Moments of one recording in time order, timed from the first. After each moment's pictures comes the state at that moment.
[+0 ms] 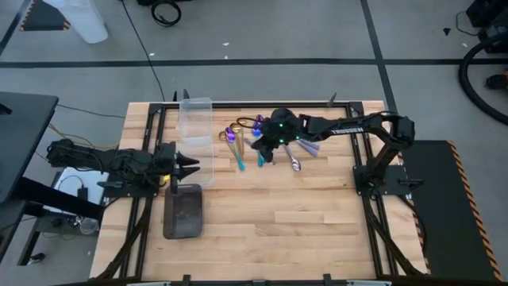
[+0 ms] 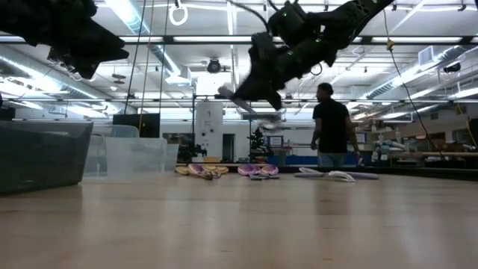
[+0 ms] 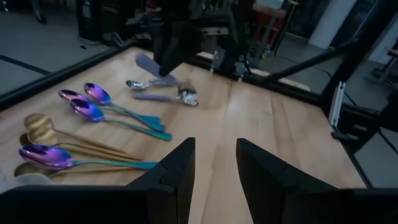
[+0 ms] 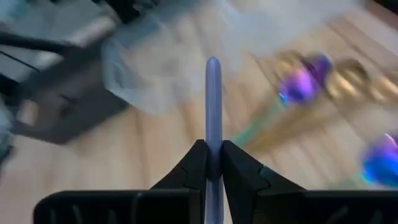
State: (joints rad) left arm -0.22 0.37 0.32 -0.16 -0.39 -0.35; right arm -0.29 1.68 1.08 0.08 -0.27 0.28
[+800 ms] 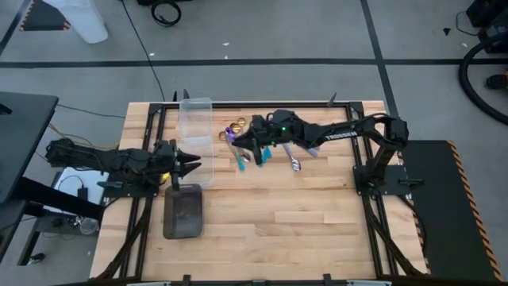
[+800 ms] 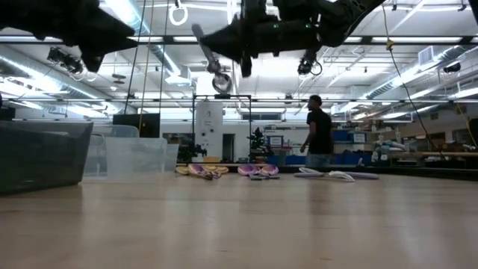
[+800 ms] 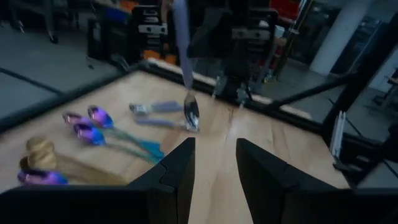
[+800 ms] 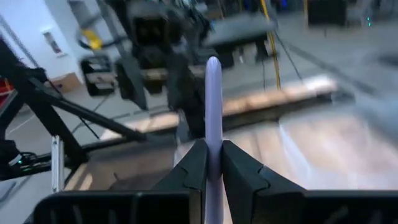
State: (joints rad) left arm -0.22 0.43 0.32 0.00 -0.44 -0.34; right arm -0.20 1.73 1.12 0.54 -0.29 0.19
